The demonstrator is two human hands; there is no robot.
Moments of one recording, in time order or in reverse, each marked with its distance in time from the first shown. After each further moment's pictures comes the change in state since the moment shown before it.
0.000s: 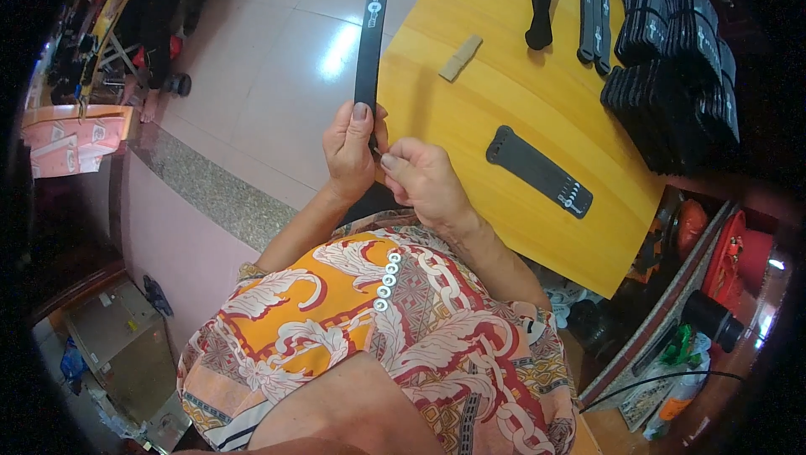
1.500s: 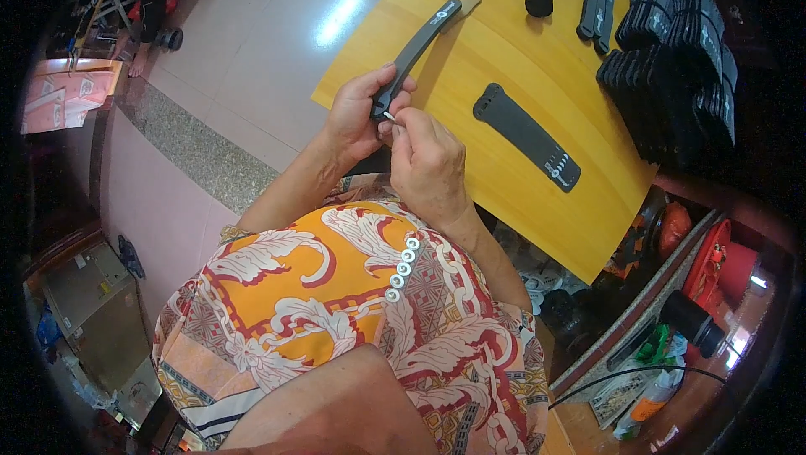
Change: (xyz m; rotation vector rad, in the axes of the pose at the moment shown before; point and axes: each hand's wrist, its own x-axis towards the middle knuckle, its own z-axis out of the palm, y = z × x) left_hand -0.001 -0.005 -0.012 -0.672 -0.127 -0.765; right_hand -0.020 0.011 0.022 -1.149 0.340 -0.773
